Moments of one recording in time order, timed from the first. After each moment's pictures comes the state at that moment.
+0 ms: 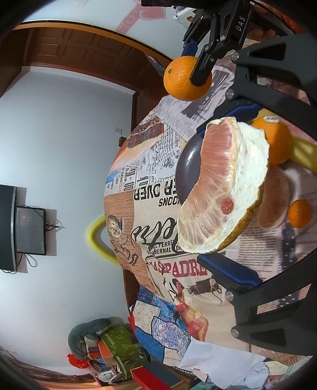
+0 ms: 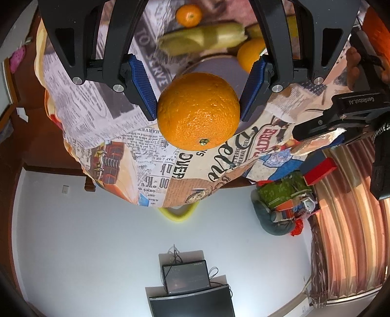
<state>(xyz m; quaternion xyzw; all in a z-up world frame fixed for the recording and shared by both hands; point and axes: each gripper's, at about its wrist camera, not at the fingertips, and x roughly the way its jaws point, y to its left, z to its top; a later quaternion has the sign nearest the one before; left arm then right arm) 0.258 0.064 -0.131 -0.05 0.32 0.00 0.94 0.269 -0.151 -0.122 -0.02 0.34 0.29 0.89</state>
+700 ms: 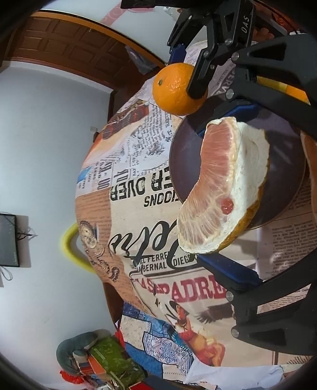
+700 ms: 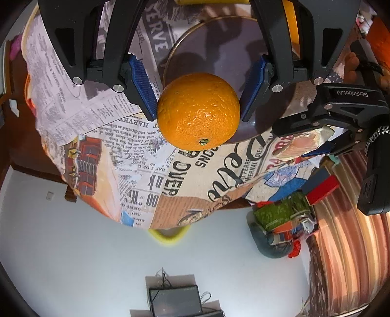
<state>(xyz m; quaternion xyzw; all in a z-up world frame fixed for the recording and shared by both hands) 0.352 0.075 -0.185 -0.04 0.40 -0.02 0.92 0.339 -0.115 -0.166 -0.05 0.40 0.32 0.86</state>
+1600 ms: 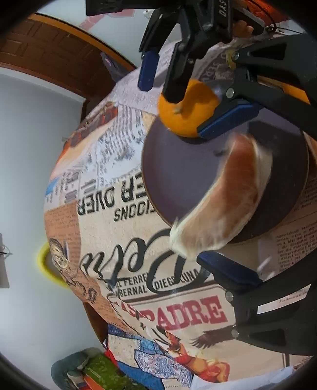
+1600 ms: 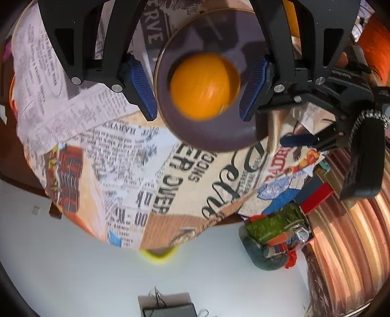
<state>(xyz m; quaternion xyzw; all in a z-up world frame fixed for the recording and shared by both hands) 0.377 0.069 -0.216 -0.02 0.46 -0.07 0.88 0.359 -0.107 -0.176 -0.04 0.44 0.35 0.83</state>
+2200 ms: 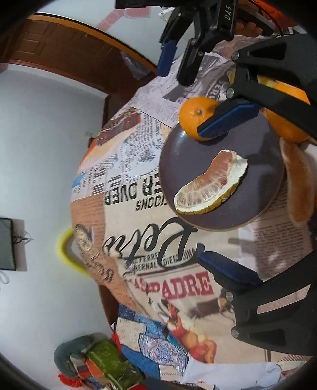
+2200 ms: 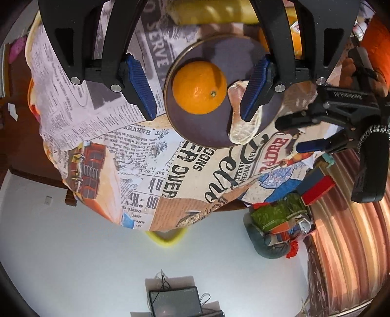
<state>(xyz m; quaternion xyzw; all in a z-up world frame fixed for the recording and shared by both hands) 0.324 0.076 -0.167 -0.04 0.40 -0.03 0.91 0.322 -0.131 -0.145 -0.04 0.40 0.33 0.85</state>
